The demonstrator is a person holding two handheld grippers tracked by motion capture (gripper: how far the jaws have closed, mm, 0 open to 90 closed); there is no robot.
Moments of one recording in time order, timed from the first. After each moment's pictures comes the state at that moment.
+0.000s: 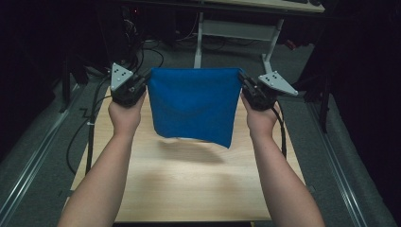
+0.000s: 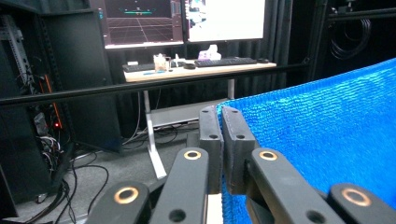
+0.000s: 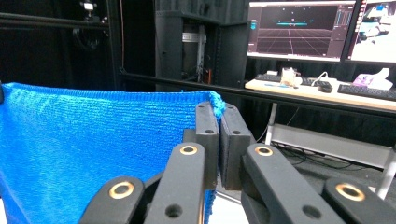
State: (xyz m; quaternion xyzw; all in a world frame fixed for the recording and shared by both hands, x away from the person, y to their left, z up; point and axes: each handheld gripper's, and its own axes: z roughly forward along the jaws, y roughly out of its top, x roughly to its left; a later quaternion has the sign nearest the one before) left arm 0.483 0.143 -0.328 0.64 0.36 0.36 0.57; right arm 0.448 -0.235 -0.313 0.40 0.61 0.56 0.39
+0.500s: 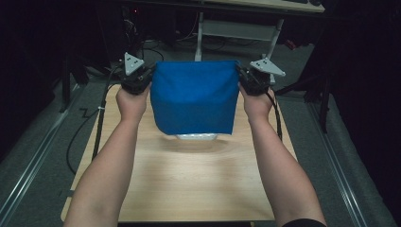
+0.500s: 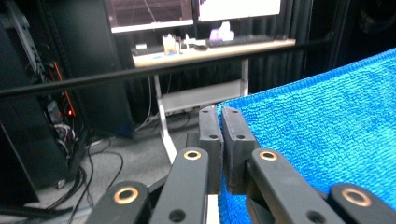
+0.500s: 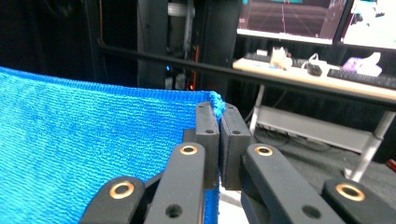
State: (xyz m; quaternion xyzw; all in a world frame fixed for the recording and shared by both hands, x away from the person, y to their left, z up) left arm 0.538 0.126 -0.342 0.67 0.38 0.35 0.53; right arm 0.508 -0.238 -0.322 0.42 0.64 0.51 0.40
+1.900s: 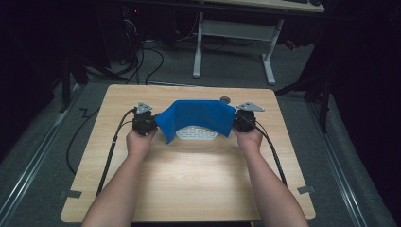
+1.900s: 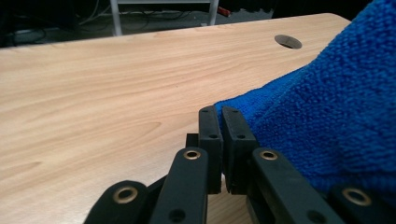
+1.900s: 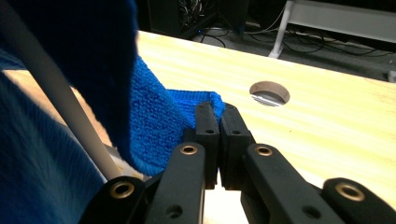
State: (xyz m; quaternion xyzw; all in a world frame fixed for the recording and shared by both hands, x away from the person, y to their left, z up) left arm 0.514 0.128 -0.498 0.74 0.44 0.19 0.47; right arm 0.495 -0.246 -0.478 0.49 0.71 0.43 0.28
